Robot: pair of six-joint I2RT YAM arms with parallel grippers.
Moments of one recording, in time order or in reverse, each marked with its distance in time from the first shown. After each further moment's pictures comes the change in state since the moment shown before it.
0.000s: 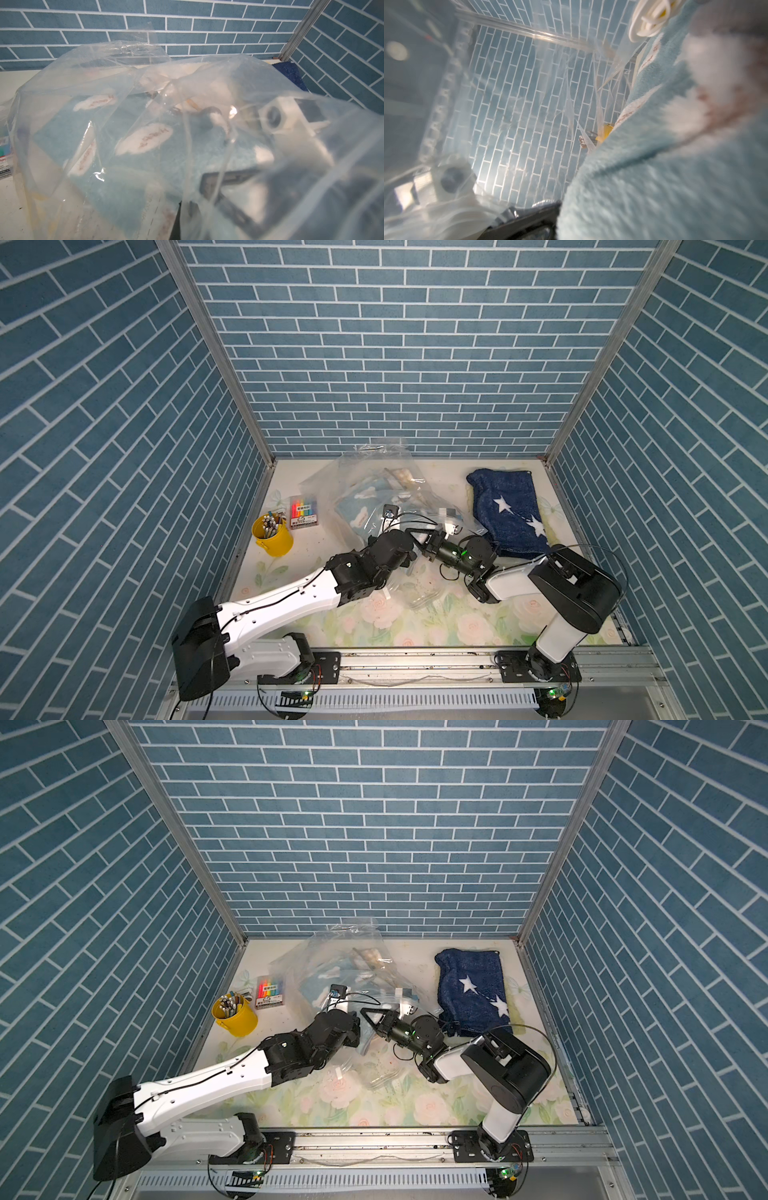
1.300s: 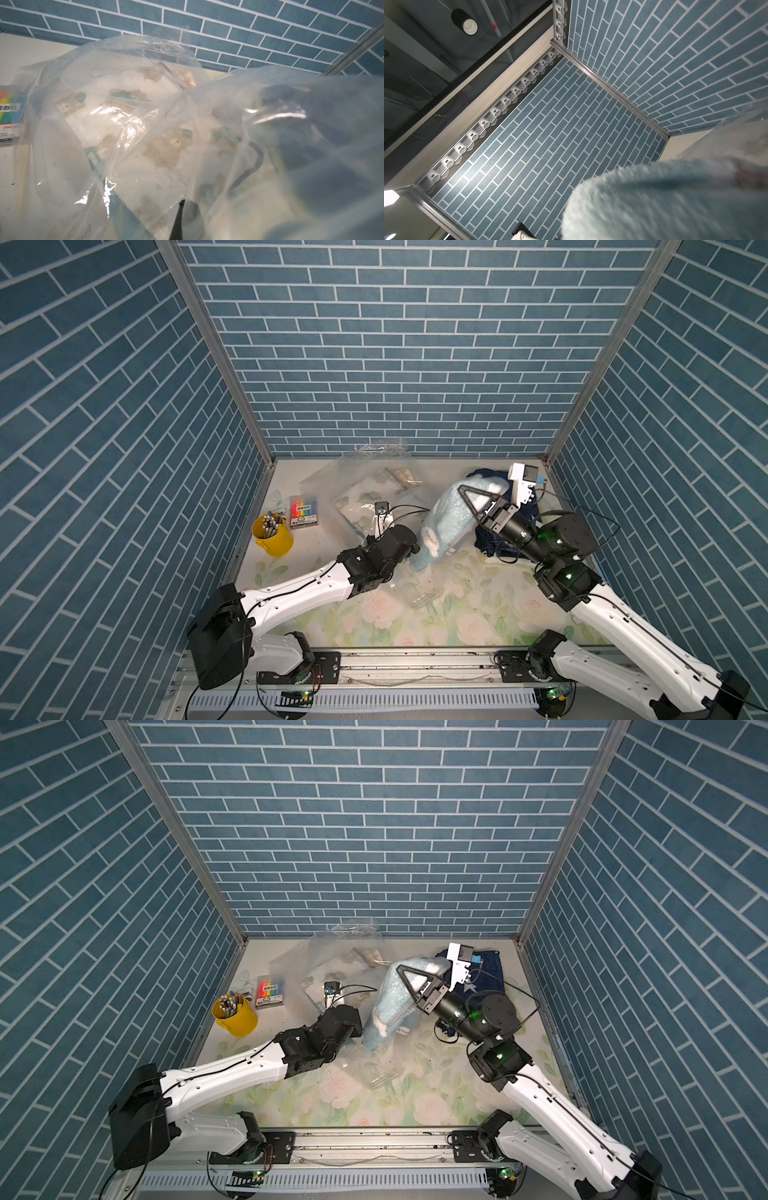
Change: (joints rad) left arm 0.060 0.107 -0.030 0.081 -0.070 -0.183; right arm -0.129 -0.760 0.439 -0.986 0.013 -0.363
